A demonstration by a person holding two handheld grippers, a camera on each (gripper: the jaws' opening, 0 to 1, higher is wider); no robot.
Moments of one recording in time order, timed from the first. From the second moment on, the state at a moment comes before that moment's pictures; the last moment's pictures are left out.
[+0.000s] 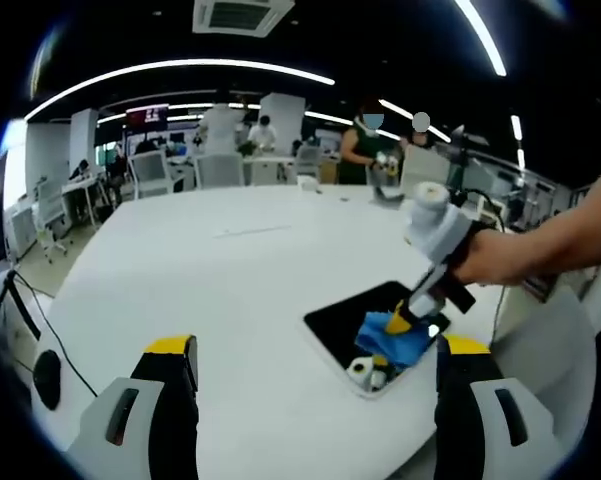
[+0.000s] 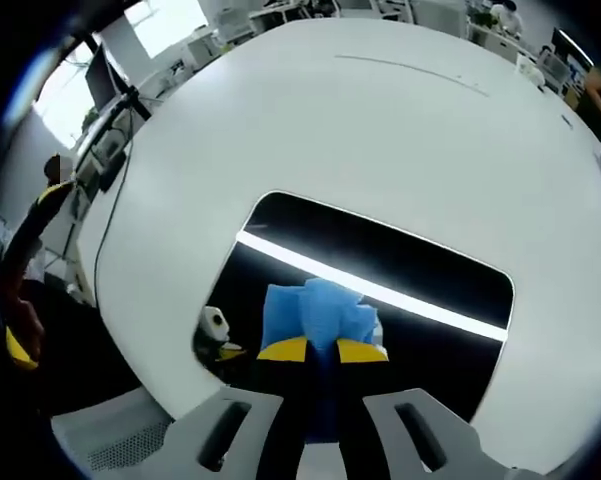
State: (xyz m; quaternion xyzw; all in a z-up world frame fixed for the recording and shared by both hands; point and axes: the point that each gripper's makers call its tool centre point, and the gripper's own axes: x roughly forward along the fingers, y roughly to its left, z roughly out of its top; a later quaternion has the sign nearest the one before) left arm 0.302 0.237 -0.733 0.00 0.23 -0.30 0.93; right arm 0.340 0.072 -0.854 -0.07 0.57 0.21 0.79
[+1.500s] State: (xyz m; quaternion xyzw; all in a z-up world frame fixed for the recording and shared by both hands) left arm 0.307 0.247 -0.723 0.00 0.23 -0.29 0.93; right arm 0.410 0.074 -0.851 -0.07 0.56 0.20 0.80
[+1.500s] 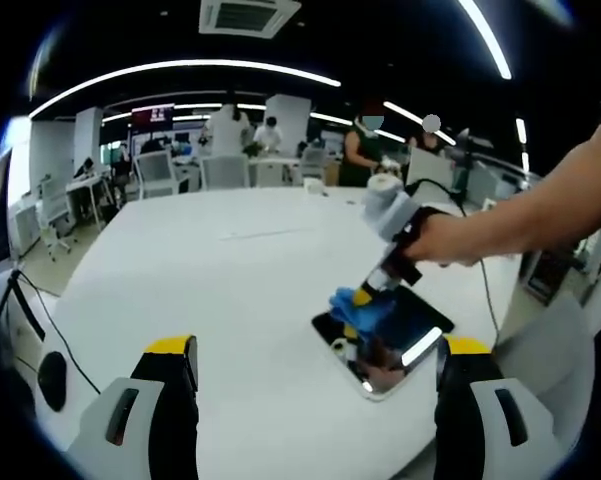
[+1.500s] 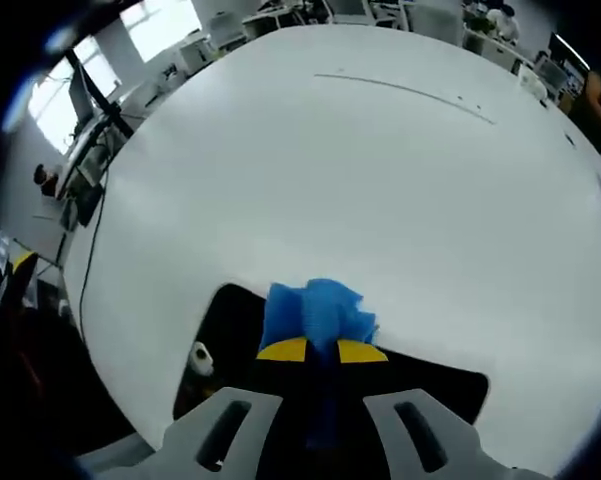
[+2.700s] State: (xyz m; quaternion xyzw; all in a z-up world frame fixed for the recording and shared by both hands) left arm 0.318 0.251 -0.716 -0.01 0.22 -0.27 0.94; right arm 0.411 0.037 -0.853 -0.08 0.57 0.19 0.80
